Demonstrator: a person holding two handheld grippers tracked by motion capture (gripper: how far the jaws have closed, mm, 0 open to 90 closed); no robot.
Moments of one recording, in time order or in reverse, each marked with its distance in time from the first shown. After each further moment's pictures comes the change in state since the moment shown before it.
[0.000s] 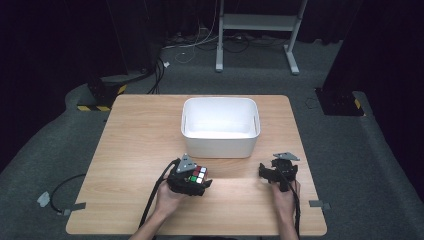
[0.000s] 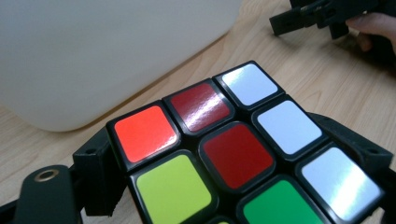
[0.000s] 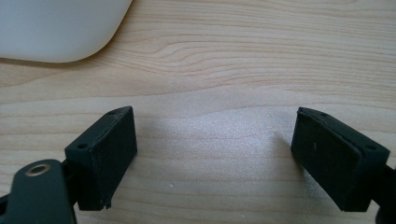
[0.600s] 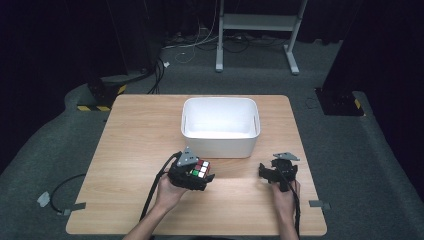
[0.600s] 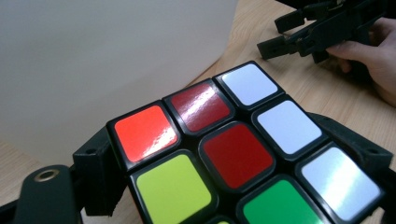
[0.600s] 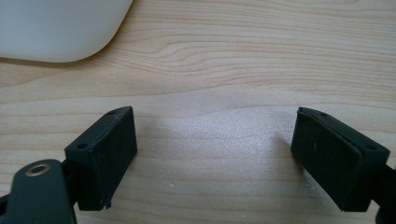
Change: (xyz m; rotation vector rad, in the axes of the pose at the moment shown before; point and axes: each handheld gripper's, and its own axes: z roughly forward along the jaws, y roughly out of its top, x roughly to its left) left arm 0.002 0.024 -0.010 -0.027 -0.040 0.022; right arm 0.000 0.000 0.000 0.000 0.000 -0.002
